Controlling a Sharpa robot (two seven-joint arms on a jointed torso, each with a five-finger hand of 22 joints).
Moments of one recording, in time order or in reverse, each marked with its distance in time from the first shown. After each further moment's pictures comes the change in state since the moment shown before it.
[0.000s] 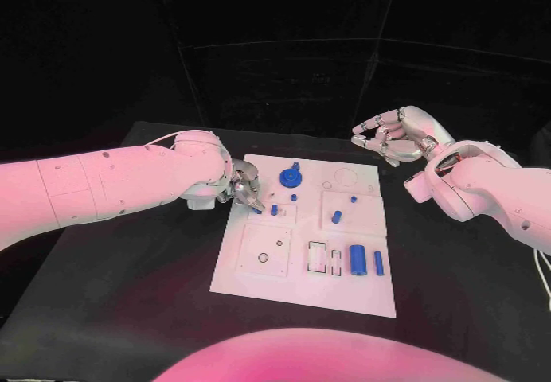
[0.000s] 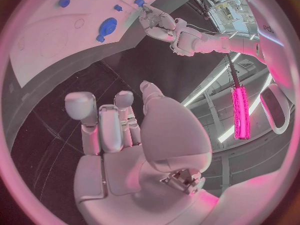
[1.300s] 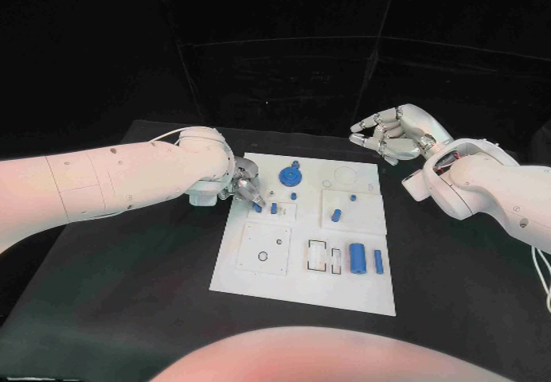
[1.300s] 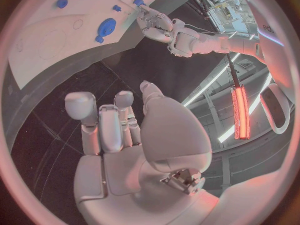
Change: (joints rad) left arm 0.001 0.033 -0.001 -0.045 -0.001 0.023 -0.015; left_hand -0.198 -0.019 0.121 -0.033 0.001 0.066 -0.027 0.015 -0.011 0.041 -0.023 0.027 0.034 0.000 -0.007 0.004 0.000 0.000 0.013 -0.013 0.005 0.024; right arm 0.000 0.005 0.000 0.000 0.000 0.003 -0.002; right_hand 0.000 0.000 0.000 0.000 -0.005 0.000 0.000 0.000 -0.001 0.000 0.000 0.000 0.000 0.000 0.000 0.000 0.000 0.000 0.000 0.000 0.000 -0.002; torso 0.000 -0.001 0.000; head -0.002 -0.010
